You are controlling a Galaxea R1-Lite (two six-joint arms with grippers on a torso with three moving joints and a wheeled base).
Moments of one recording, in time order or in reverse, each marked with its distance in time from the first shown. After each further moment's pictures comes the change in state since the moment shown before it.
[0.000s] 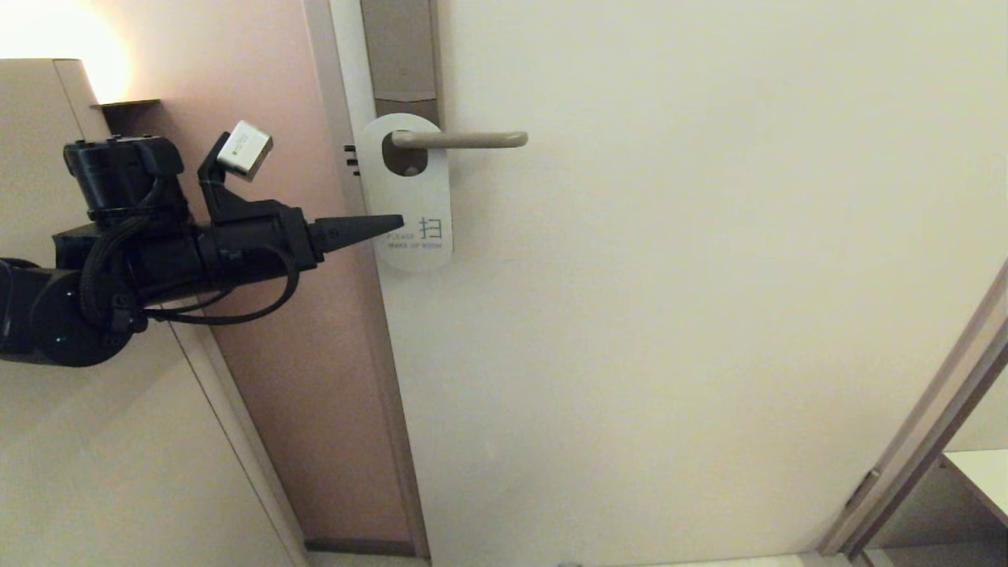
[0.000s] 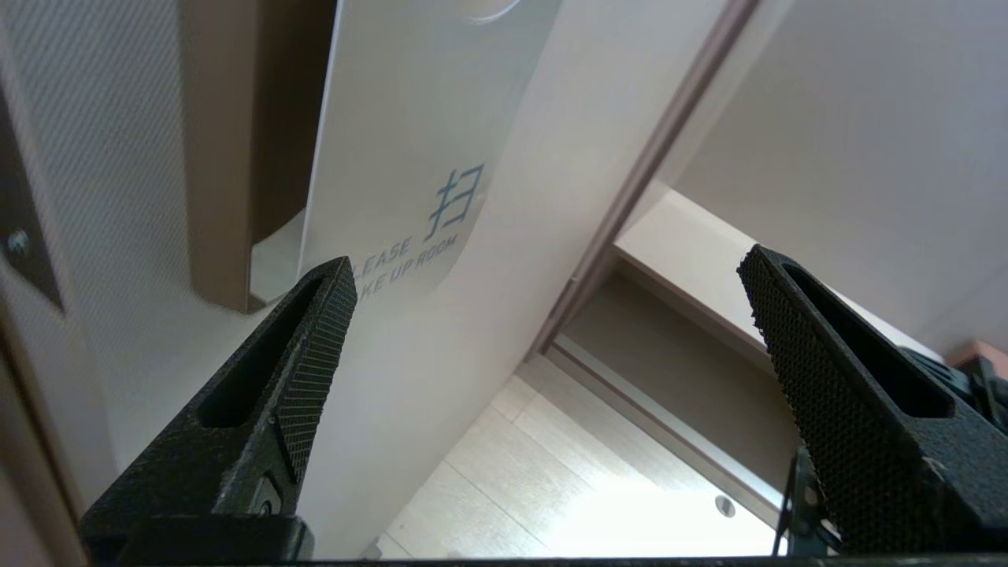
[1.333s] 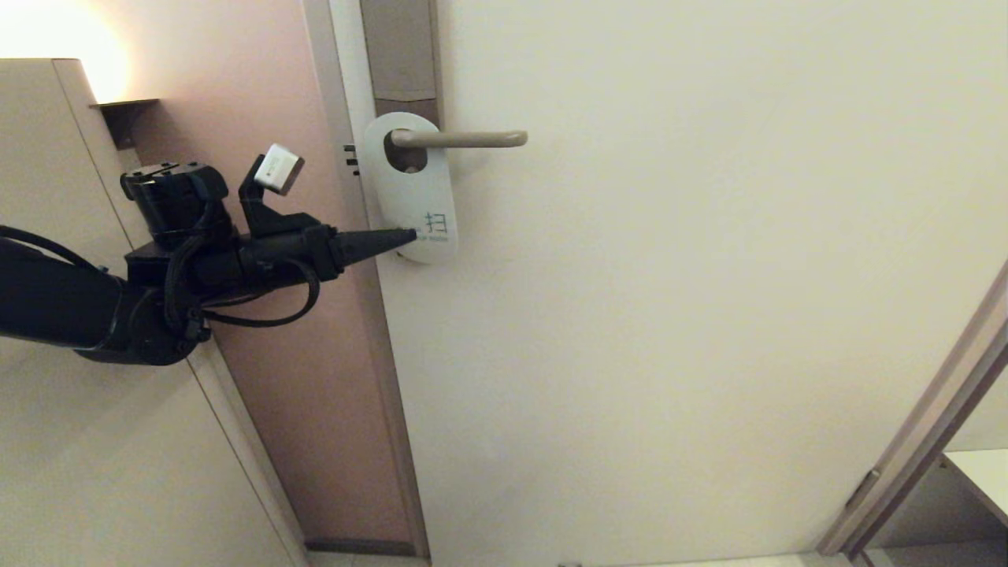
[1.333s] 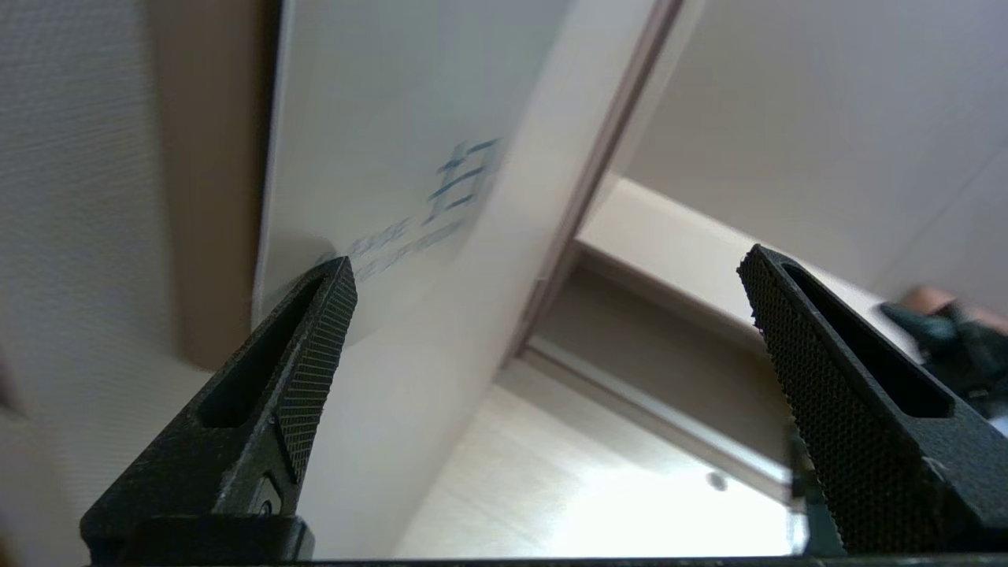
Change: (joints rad) left arm 0.005 0.173 -0.044 -0.237 -0.149 -0.047; right arm 0.000 0.000 0.000 0.000 0.000 -0.001
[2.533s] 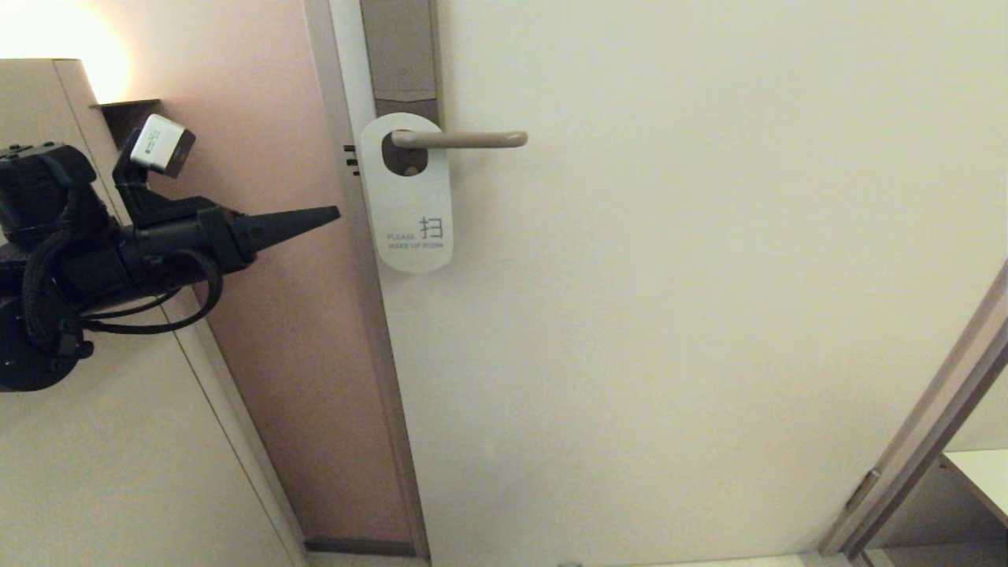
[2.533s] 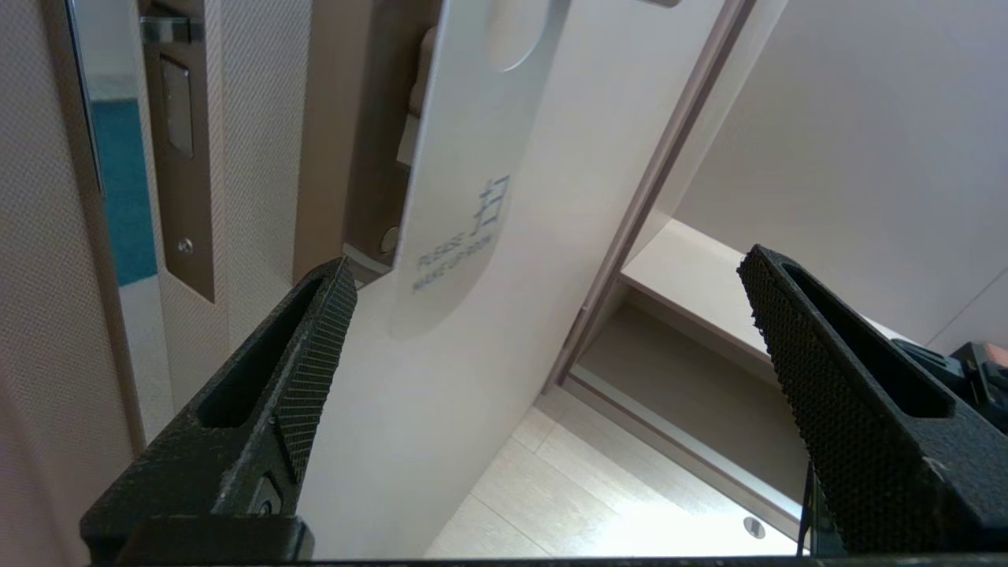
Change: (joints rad) left arm 0.143 -0.195 0.152 0.001 0.005 -0.023; right arm 0.000 0.000 0.000 0.000 0.000 -0.001
